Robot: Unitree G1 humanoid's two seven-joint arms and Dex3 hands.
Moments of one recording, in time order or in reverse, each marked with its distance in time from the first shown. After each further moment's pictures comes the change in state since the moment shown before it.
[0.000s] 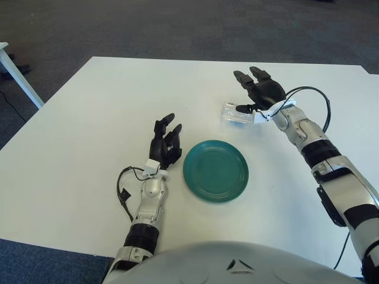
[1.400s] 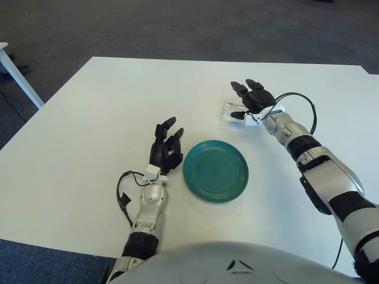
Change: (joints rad) left arm 0.062 0.004 -0.035 -0.071 0.004 0.015 0.000; right arm -0.115 0.131 0.096 0.383 0.041 0.012 -0.114
